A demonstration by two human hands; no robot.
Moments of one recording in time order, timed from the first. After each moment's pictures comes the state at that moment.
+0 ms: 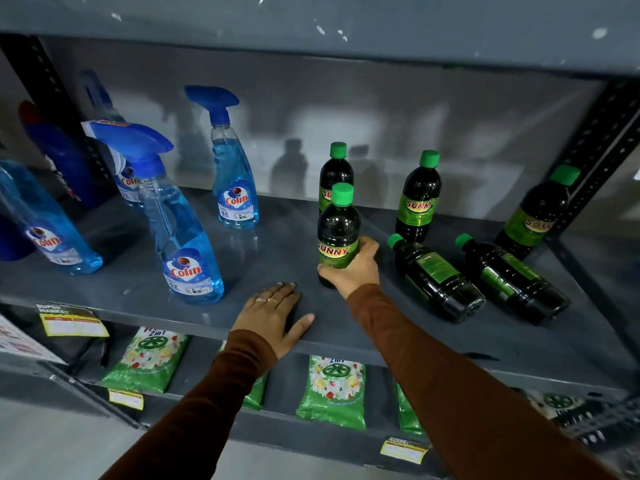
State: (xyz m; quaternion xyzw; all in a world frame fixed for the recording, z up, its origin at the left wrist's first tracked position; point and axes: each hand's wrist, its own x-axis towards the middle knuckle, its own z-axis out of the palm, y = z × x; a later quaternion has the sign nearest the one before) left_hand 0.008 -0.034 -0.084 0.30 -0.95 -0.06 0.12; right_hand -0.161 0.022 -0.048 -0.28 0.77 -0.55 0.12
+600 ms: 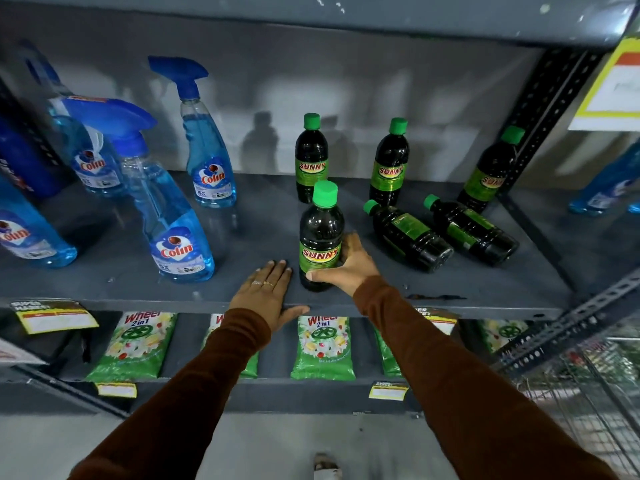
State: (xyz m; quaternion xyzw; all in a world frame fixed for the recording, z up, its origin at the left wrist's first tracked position) left_hand 0.020 -0.030 -0.082 0.23 -0.97 -0.03 0.00; right_hand -0.121 0.081 -0.042 -0.30 0.75 -0.54 0.23
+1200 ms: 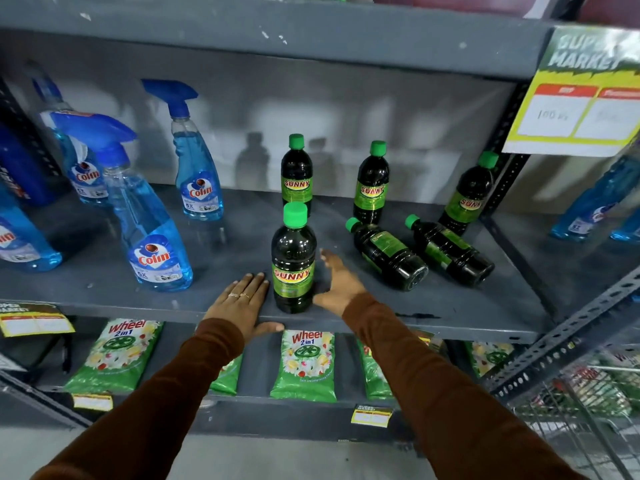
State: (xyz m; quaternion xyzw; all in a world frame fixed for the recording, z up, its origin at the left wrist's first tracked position) left_hand 0.017 -0.024 -0.079 0.25 -0.97 -0.02 -0.03; right_hand -0.140 0.108 -0.042 -0.40 0.80 -0.38 0.22
